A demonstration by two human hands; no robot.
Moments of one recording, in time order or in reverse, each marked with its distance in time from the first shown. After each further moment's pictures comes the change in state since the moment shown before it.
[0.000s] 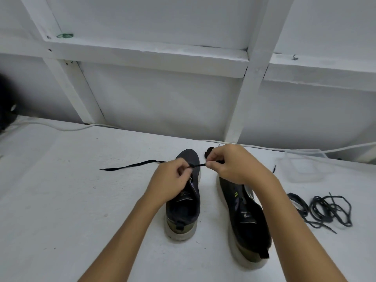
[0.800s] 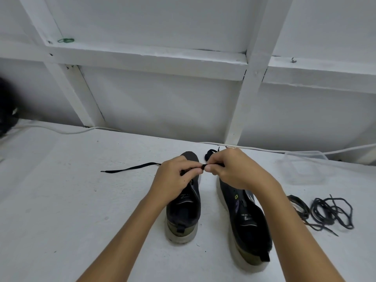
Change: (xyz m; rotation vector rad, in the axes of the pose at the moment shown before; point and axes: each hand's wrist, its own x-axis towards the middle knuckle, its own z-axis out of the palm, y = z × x) left_hand 0.005 0.007 0.001 -0.133 0.038 0.198; right_hand -0.010 -0.010 -0.006 0.034 -0.060 -0.023
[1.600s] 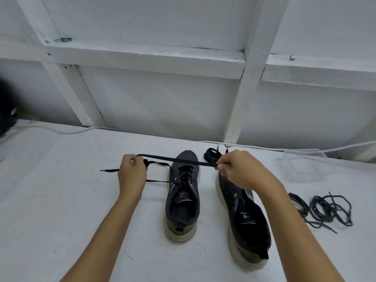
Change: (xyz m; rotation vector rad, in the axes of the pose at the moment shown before) left_hand -0.004 -0.048 -0.037 -0.262 0.541 -0.686; right_hand -0.001 0.022 0.005 -0.088 0.035 0.187
